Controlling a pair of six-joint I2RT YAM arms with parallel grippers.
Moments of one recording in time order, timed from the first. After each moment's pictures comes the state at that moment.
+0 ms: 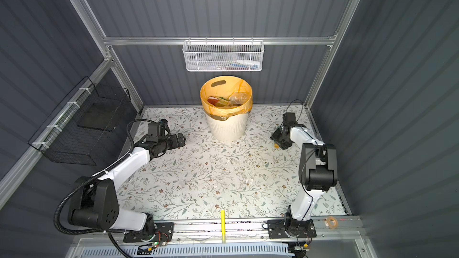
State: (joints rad) left arm -0.19 1.43 0.93 -0.30 0.07 -0.33; right arm -0.01 1.77 1.15 -0.56 -0.16 0.68
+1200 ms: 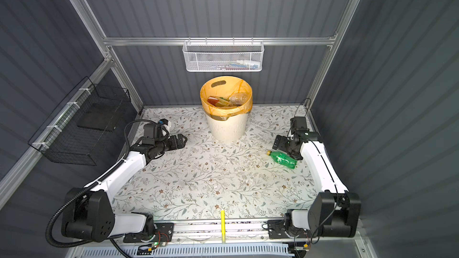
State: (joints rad) left arm -0.19 1.35 0.91 -0.31 0.19 -0.30; right arm -0.03 1.36 1.16 -0.96 -0.07 0.29
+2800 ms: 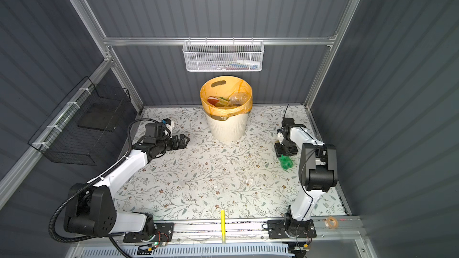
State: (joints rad) left arm -0.19 1.38 0.92 -0.29 0.25 -0.26; right arm -0.05 1.79 1.22 -0.87 0.02 -0.14
